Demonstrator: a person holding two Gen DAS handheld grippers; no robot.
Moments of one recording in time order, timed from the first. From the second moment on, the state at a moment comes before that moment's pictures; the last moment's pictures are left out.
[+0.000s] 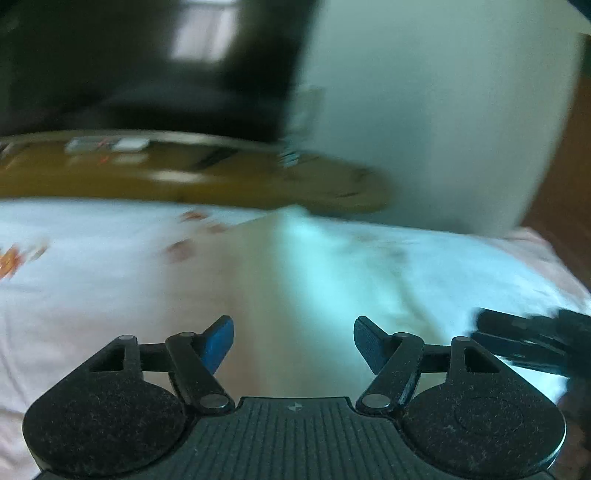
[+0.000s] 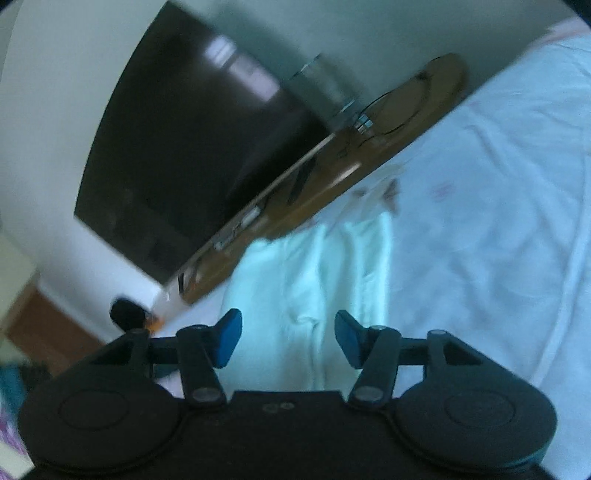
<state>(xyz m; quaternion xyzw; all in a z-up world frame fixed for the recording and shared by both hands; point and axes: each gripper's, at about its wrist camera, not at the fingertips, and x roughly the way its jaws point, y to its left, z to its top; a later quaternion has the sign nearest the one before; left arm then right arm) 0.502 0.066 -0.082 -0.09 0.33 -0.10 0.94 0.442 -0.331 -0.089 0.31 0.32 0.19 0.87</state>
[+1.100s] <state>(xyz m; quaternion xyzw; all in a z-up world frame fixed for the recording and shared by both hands) 0.554 0.053 -0.130 -0.08 0.38 -0.13 0.91 0.474 -0.302 -0.112 0.21 0.38 0.12 0.90</state>
